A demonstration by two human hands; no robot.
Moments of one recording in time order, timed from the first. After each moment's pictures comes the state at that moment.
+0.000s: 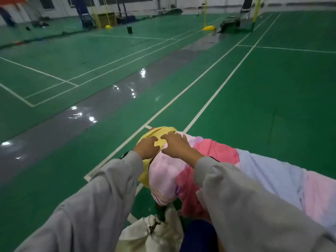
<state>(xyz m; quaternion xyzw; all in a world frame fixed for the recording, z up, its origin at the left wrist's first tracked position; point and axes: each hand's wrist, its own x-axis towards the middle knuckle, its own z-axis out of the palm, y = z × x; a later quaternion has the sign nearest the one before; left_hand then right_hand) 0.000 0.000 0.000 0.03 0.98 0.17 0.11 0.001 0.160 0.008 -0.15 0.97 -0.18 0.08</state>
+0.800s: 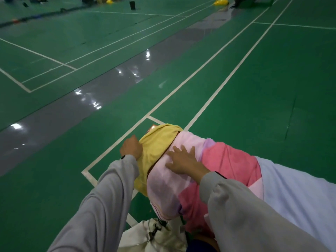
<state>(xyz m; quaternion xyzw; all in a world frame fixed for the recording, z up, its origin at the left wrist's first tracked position) -0.098 -0.049 -0.095 -0.22 0.96 0.15 0.05 -0.057 0.170 -0.093 -0.18 0.95 -0.09 0.22</state>
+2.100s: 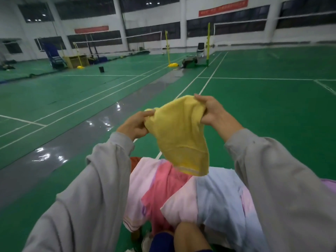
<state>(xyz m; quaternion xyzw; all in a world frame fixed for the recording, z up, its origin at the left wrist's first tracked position) 0.020 0.171 0.232 -0.01 0.61 0.77 0.21 0.061 0.429 0.253 0.10 0.50 -0.86 0.04</state>
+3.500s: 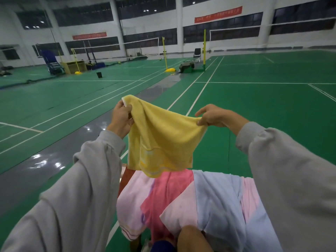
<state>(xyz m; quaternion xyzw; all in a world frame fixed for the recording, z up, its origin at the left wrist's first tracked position) -0.003 0.144 0.257 0.01 0.58 0.81 -0.07 0.052 0.464 0.257 0.07 0.88 -0.48 0.03</state>
